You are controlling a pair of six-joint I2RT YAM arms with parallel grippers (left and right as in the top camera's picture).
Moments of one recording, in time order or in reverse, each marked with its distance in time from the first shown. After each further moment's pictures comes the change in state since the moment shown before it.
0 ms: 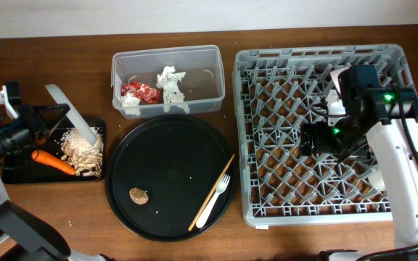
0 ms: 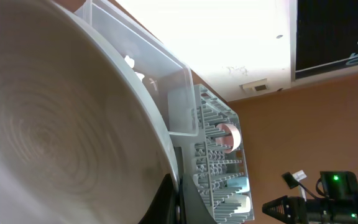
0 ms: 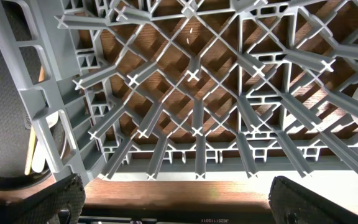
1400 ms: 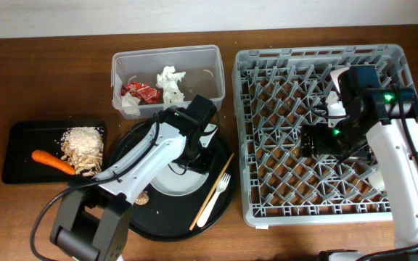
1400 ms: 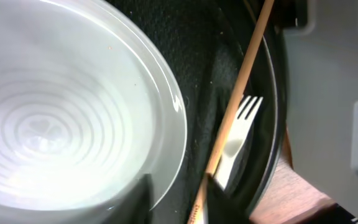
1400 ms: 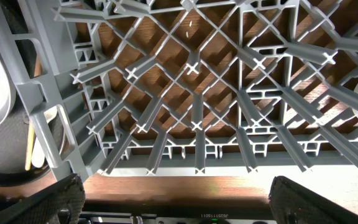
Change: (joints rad) left arm -1.236 0.095 -0.079 -0.045 -1.022 -0.293; right arm 0.000 0.000 0.000 -0.017 0.000 0.000
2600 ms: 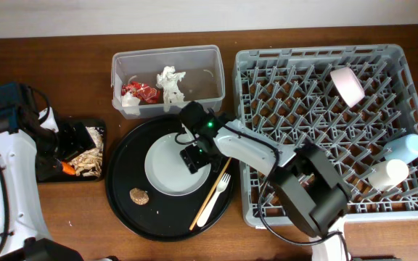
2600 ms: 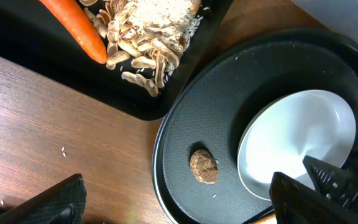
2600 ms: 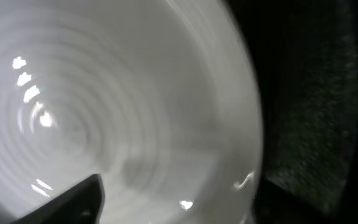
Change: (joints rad) left arm 0.917 -0.265 0.126 -0.341 -0.069 -0.003; right arm 0.712 0.603 0.006 0.734 -0.008 0.112
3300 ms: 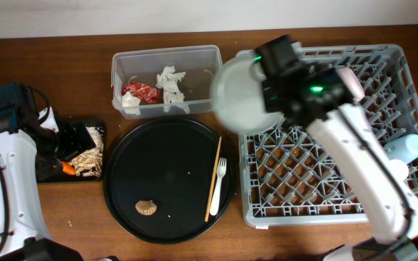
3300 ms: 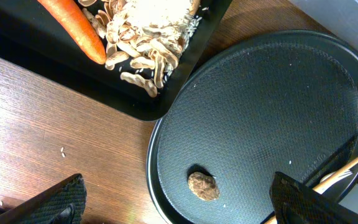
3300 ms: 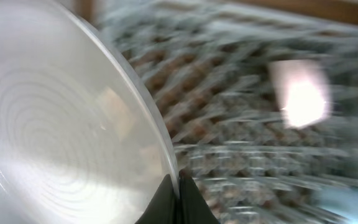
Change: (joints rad) left arm 0.000 0.000 0.000 0.002 0.003 0.000; right arm -0.293 -0.461 0.291 -0.424 0.564 0.037
